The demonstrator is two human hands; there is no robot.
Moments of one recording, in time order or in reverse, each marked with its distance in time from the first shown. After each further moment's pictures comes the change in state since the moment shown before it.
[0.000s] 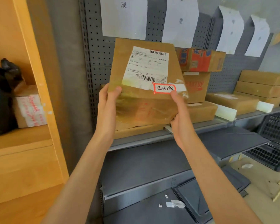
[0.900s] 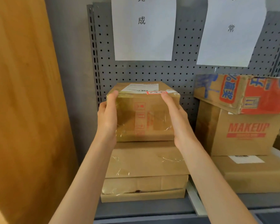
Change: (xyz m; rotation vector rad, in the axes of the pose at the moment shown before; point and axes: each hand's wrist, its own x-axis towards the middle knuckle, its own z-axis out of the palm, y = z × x) left_hand 0.193 -0.013 0.073 0.103 0.437 -0.192; right_hand 0.238 0.000 0.031 -0.070 -0.236 0.227
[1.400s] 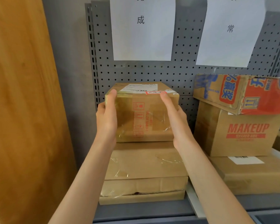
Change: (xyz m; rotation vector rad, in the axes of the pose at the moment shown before) left_hand 0.010 -0.008 0.006 -0.001 0.049 0.029; right_hand 0.013 0.009 -0.002 -0.017 0.024 0.005
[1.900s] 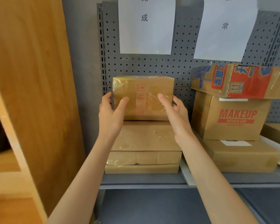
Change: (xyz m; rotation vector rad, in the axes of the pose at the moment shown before) left_hand -0.047 -0.023 -0.035 0.266 -0.025 0.347; right_hand -0.048 0.019 -0.015 -0.177 0.033 -0.138
